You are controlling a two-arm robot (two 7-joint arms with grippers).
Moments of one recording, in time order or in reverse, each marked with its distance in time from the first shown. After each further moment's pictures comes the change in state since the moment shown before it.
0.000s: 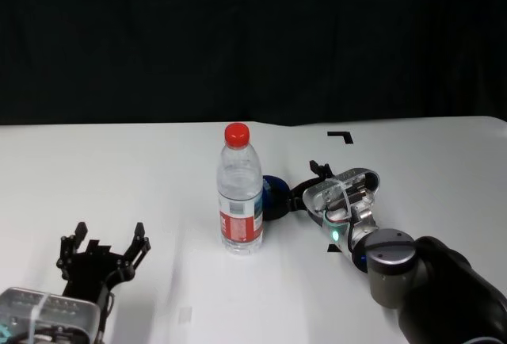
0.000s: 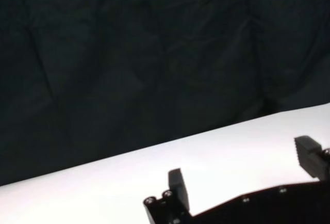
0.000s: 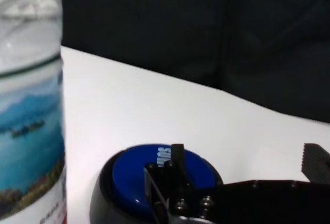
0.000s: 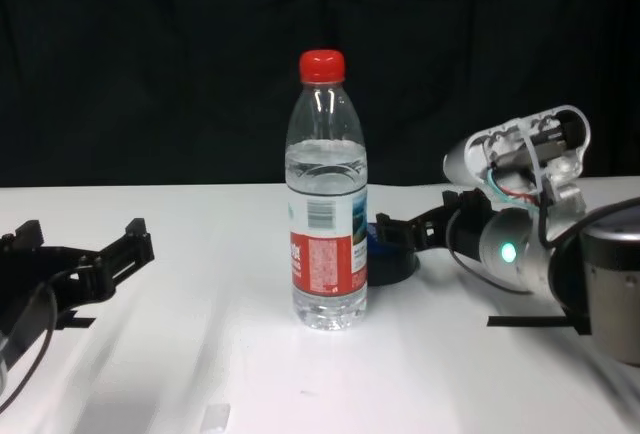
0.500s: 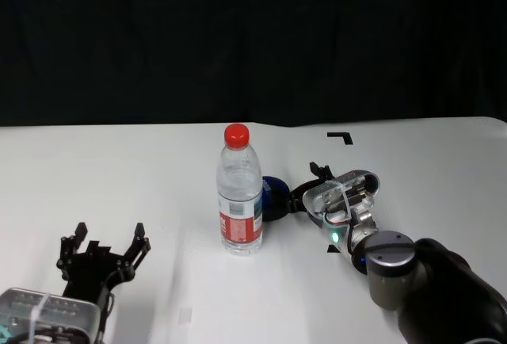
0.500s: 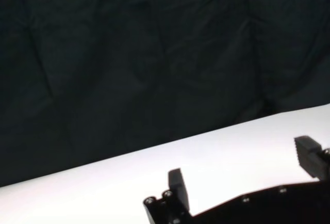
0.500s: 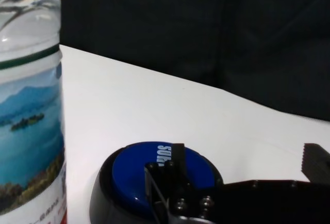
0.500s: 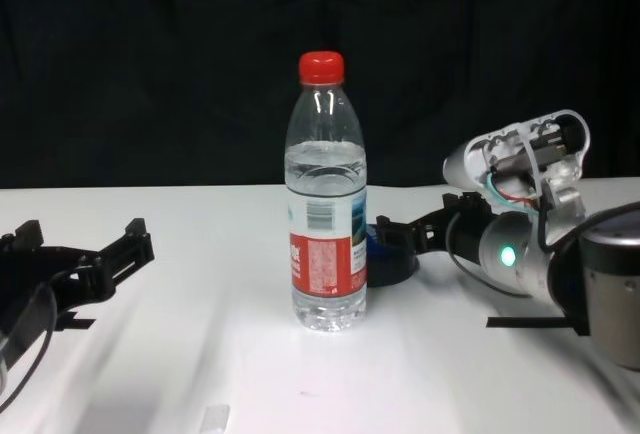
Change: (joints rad) left arm 0.000 0.000 0.000 0.000 0.000 0.000 0.000; right arm 0.000 -0.001 0.001 0.010 -0.006 0.026 -0.004
